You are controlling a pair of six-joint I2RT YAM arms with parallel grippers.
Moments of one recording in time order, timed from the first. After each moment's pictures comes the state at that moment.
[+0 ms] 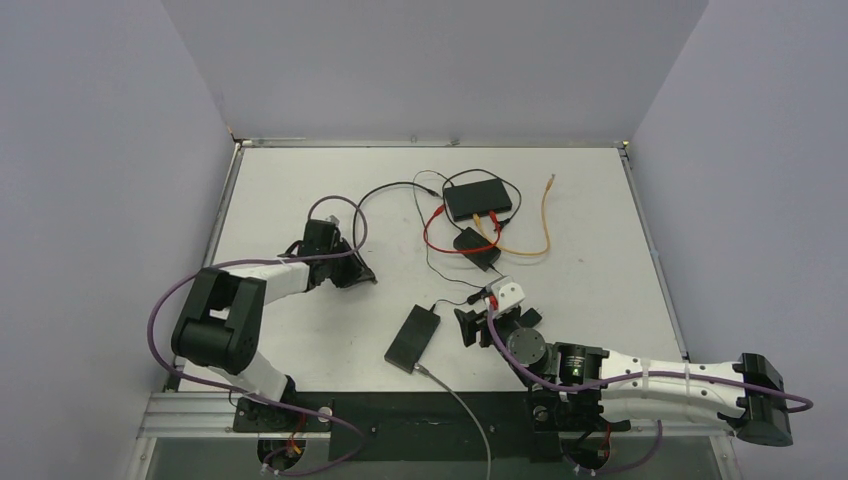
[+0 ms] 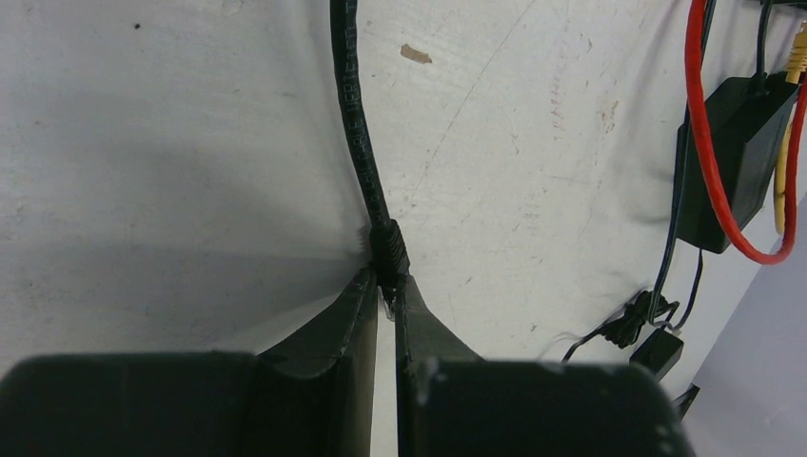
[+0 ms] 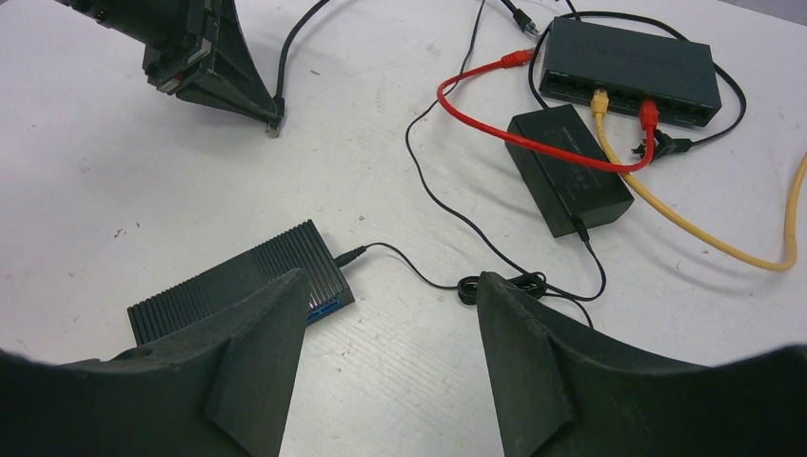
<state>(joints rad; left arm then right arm) -0.27 1.61 0.72 -0.02 0.25 -0.80 1.32 0.74 0.38 0.09 0.76 0.20</state>
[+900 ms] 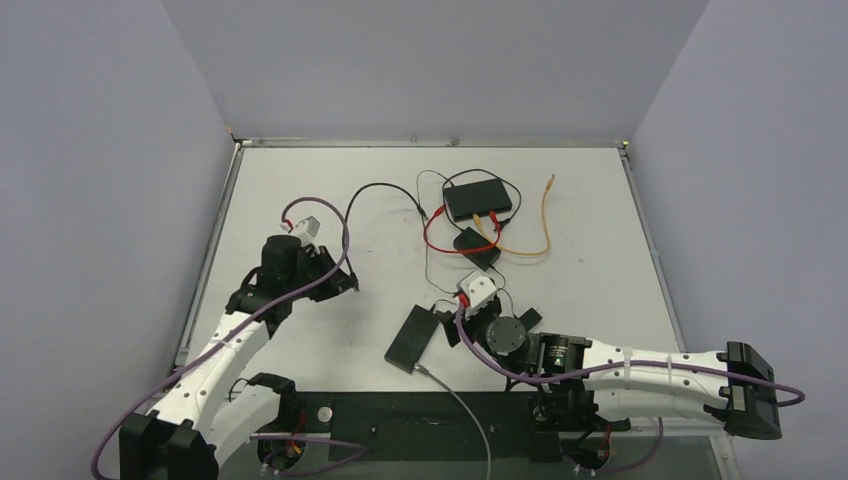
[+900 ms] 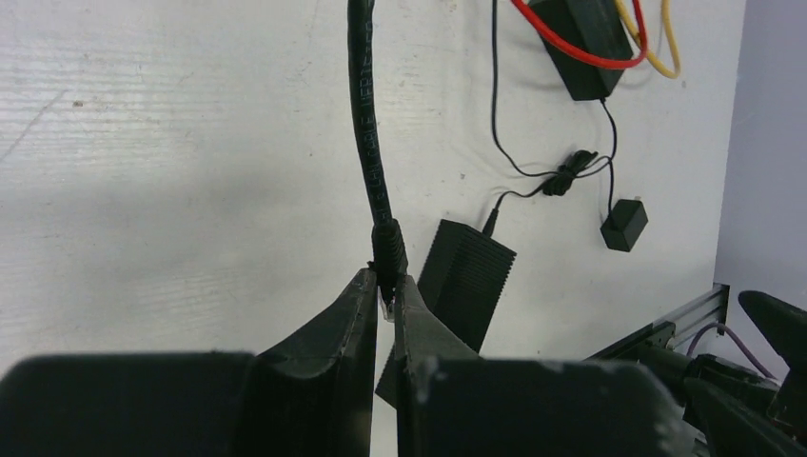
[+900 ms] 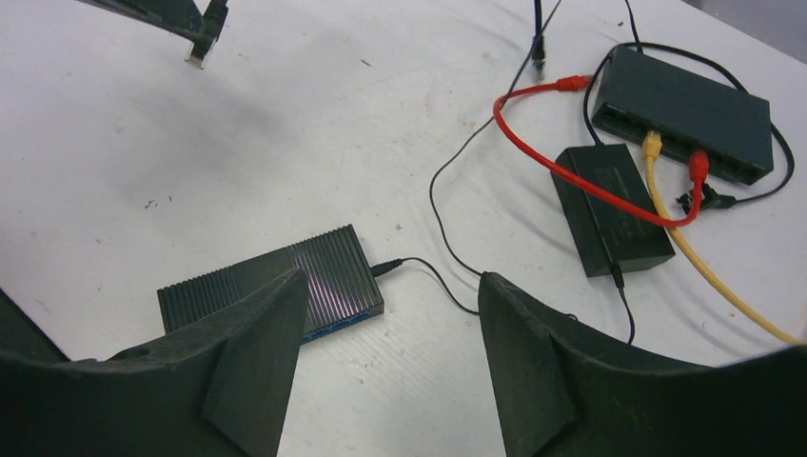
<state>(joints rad) -0.27 0.95 0.59 -0.35 0.28 -0.64 1.30 0.91 0.48 0.09 0.65 0.13</state>
